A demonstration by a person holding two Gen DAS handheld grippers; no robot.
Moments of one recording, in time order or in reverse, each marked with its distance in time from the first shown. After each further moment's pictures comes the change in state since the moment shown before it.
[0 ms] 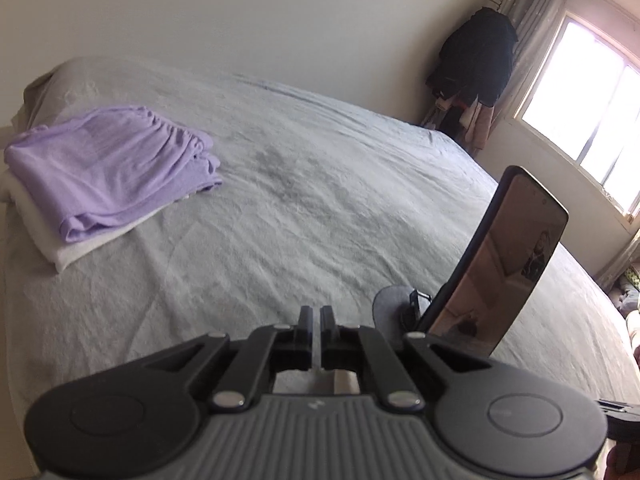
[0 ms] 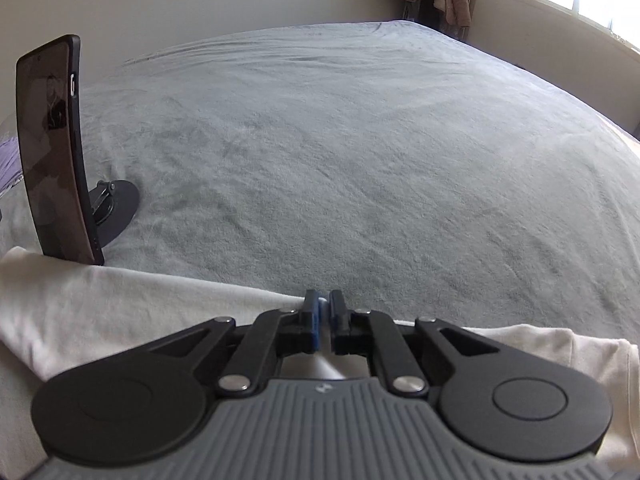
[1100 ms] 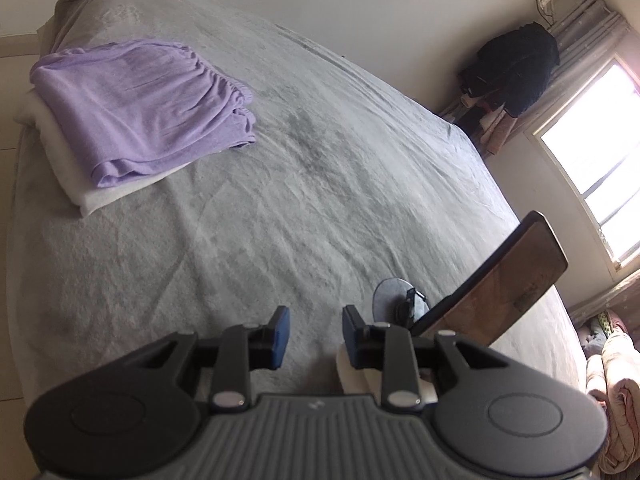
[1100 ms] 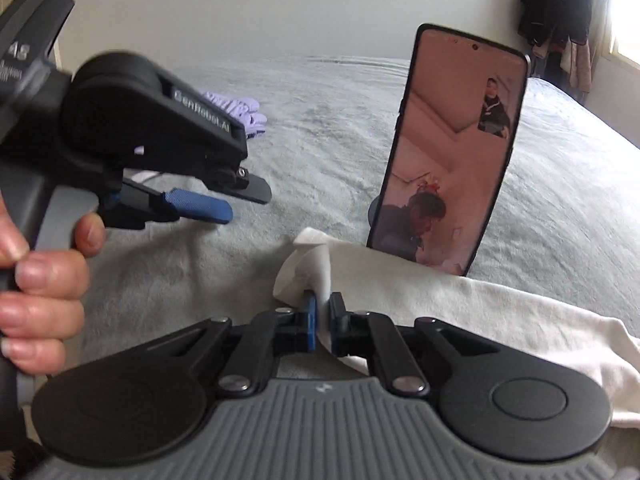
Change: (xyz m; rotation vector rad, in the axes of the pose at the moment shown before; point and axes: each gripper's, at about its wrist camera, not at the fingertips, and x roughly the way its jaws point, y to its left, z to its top) left arm -0.006 0.026 0.014 -0.194 0.112 -0.060; right arm -0.062 0.184 -0.026 -0.203 -0.090 0.295
